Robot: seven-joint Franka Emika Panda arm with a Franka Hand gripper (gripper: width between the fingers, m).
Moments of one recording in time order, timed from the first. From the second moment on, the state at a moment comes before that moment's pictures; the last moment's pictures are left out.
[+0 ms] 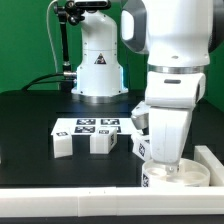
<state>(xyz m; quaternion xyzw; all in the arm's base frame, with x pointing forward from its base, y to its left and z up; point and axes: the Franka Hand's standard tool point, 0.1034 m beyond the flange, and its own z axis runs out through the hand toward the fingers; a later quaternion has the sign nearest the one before) 0.590 0.088 0.017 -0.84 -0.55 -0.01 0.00</state>
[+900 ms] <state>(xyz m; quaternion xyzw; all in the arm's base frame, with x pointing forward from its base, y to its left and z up) 0.591 0.088 0.021 -0.84 -0.54 -0.01 0.00</state>
